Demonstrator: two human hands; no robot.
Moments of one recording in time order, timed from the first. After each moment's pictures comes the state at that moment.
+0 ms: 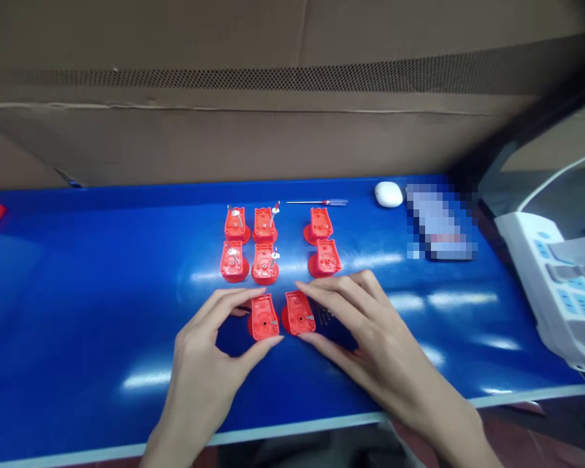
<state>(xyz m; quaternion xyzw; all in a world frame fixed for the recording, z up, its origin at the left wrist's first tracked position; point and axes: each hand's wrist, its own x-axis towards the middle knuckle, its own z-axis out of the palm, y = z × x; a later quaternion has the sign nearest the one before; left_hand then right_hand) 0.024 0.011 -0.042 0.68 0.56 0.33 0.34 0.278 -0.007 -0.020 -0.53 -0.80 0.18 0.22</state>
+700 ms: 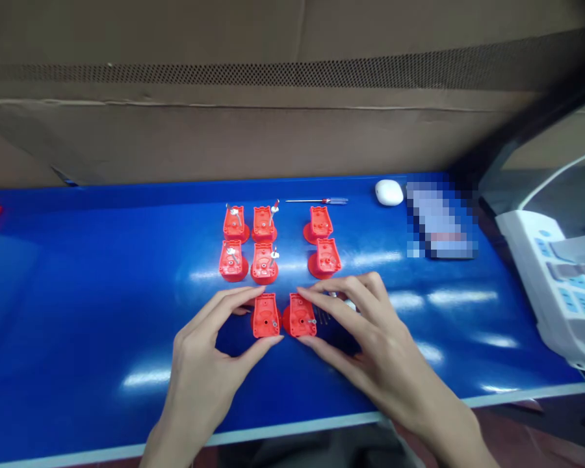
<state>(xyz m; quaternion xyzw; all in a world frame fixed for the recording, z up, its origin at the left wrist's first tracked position) 0.023 0.010 -0.048 0.69 0.55 0.34 0.32 0.279 -0.014 -0.027 -0.53 -0.79 0.17 0.24</state>
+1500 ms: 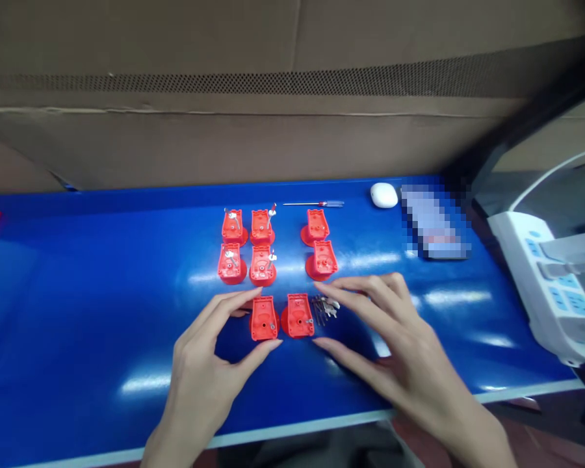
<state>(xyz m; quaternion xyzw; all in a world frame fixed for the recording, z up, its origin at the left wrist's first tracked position) 0.021 0.008 -0.049 0.70 0.54 0.33 0.31 0.297 -0.022 -0.016 -0.56 -0.77 0.17 0.25</state>
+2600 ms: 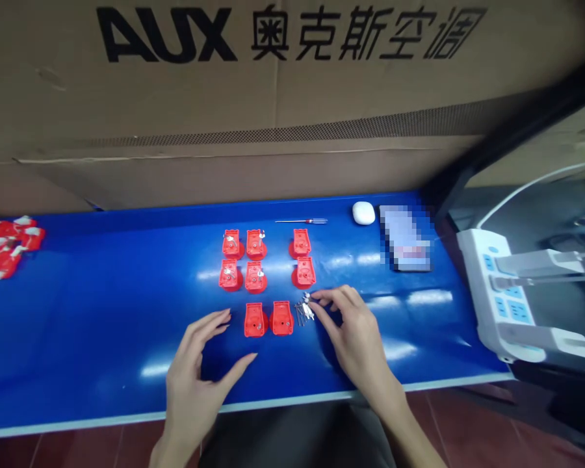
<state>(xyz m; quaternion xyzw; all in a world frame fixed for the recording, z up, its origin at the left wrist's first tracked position) 0.006 -0.026 -0.032 0.63 0.61 0.35 0.32 0.299 -0.009 -0.051 -0.67 -0.64 0.21 0.31</state>
